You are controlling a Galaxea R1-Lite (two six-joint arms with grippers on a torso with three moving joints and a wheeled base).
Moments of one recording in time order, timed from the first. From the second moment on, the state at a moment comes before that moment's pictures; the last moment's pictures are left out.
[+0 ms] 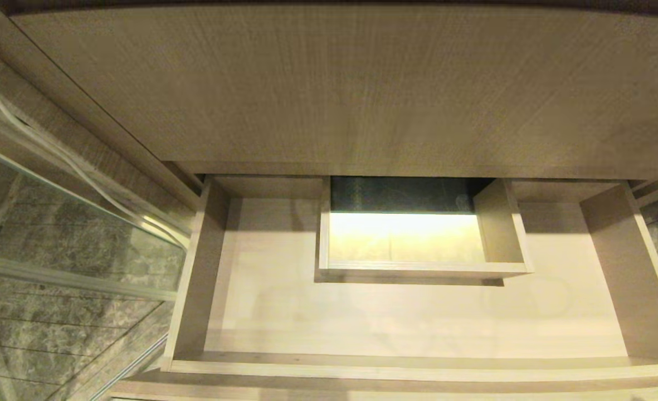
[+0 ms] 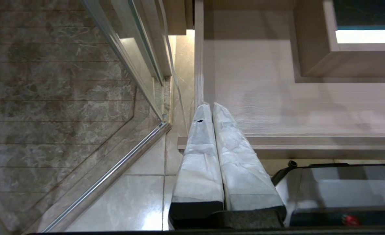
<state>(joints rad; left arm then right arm) 0.00 0.00 0.00 0.00 0.00 0.00 -0.07 0.27 -0.75 0.48 -0.27 -0.24</state>
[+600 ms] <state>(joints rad) 0.00 0.00 0.00 0.00 0.00 0.00 -0.07 0.26 -0.78 0.44 -0.26 -0.25</state>
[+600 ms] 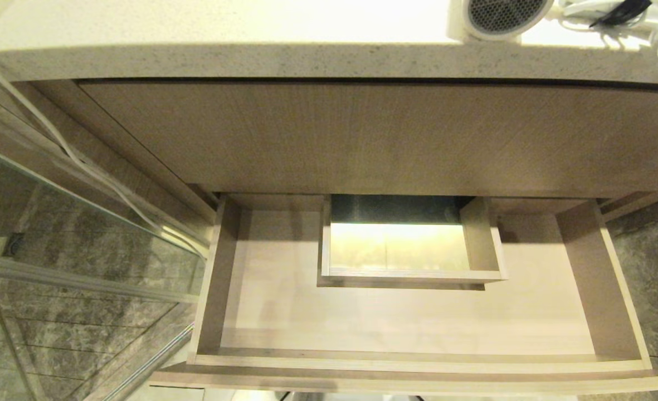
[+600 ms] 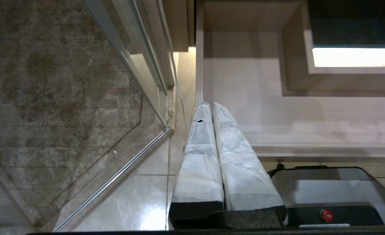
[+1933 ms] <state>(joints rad) 0.00 0.00 0.00 0.00 0.00 0.00 -0.07 0.34 -0.88 0.50 -0.26 -0.29</state>
